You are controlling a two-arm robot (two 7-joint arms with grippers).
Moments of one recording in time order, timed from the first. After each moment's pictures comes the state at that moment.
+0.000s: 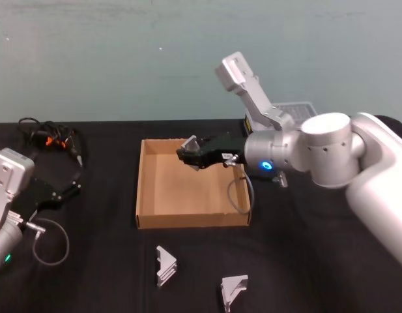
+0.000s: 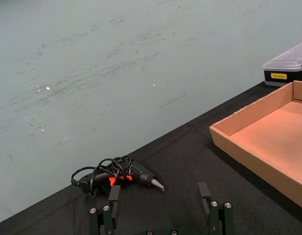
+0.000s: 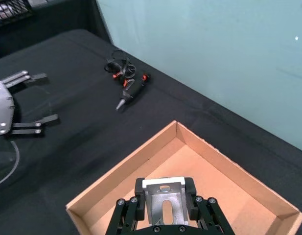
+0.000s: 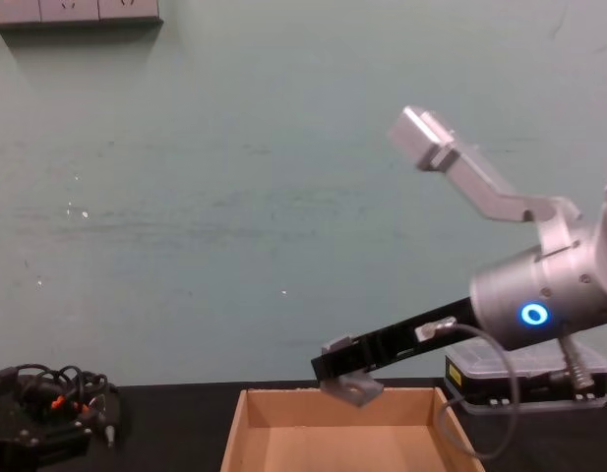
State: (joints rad) left arm -0.20 0.60 0.45 -1.41 -0.25 -0.12 0.03; right arm 0.73 0.29 -0.63 -1.18 0.41 0.53 0.46
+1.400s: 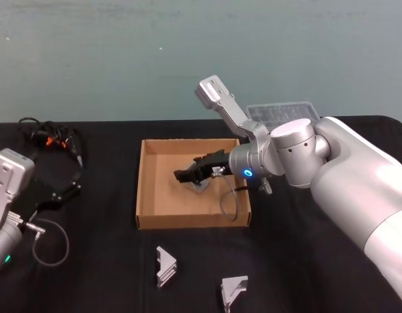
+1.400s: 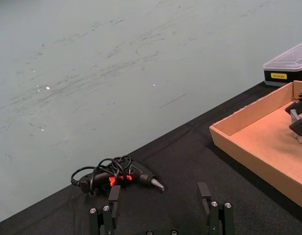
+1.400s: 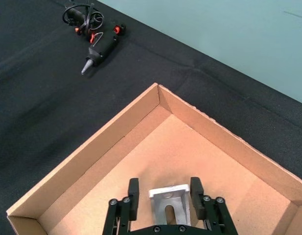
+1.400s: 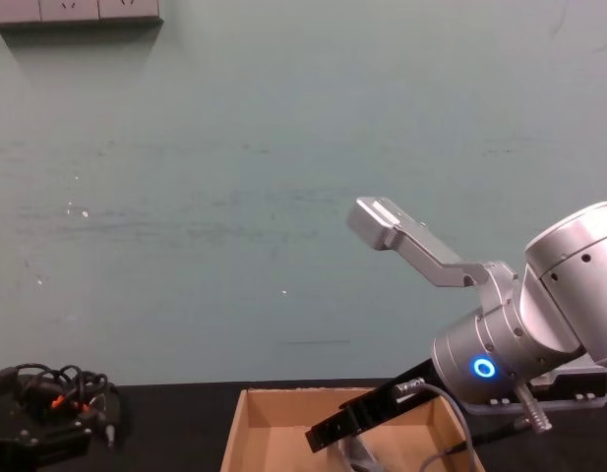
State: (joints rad) left arm -0.20 0.60 0.45 -1.41 -0.25 -0.12 0.03; right arm 0.84 0.14 -0.66 -0.84 0.31 0.54 0.47
